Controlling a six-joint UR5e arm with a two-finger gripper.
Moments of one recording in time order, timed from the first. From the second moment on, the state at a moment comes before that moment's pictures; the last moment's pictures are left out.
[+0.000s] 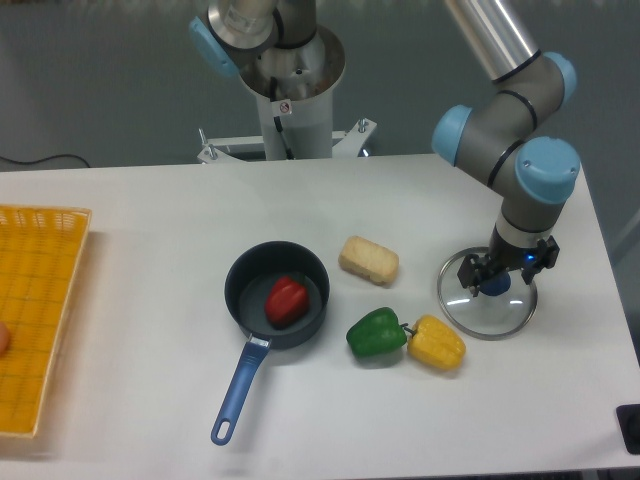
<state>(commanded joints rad) 2.83 -2.10 -1.64 -0.87 1.51 0.52</state>
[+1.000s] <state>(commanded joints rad) 2.81 -2.10 -1.66 -0.87 1.56 0.50</state>
